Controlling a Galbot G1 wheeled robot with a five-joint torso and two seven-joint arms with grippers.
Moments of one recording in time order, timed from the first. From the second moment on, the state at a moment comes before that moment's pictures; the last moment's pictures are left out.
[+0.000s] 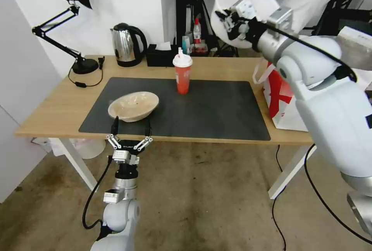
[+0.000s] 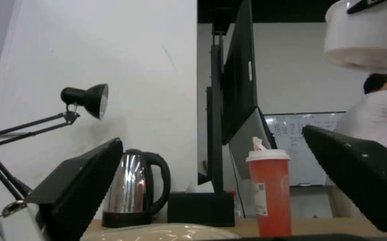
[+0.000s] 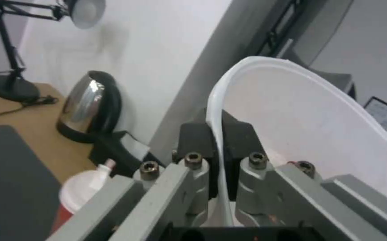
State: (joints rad) left arm 1.38 -1.59 -0.54 -1.74 -0.16 -0.80 0.21; right arm -0.29 0.96 0.16 1.90 0.30 -0.59 -0.25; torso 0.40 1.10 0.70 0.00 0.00
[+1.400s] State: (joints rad) left arm 1.40 -1.59 -0.53 -1.76 -0.13 -0.80 0.20; right arm -0.54 0.81 0.54 1.84 0.32 -0.45 -0.26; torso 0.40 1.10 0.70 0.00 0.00
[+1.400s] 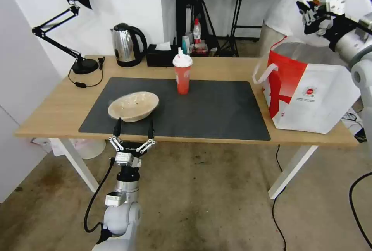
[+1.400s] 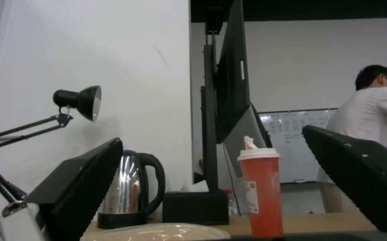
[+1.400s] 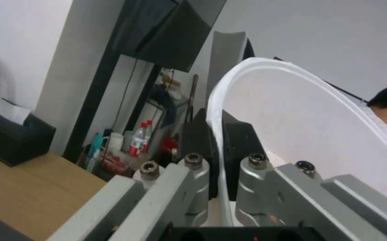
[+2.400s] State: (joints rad) left arm 1.42 -1.59 -0.55 -1.77 -0.13 -0.80 0.20; right arm -0.57 0.91 0.52 1.71 0.20 -0.34 -0.27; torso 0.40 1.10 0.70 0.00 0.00
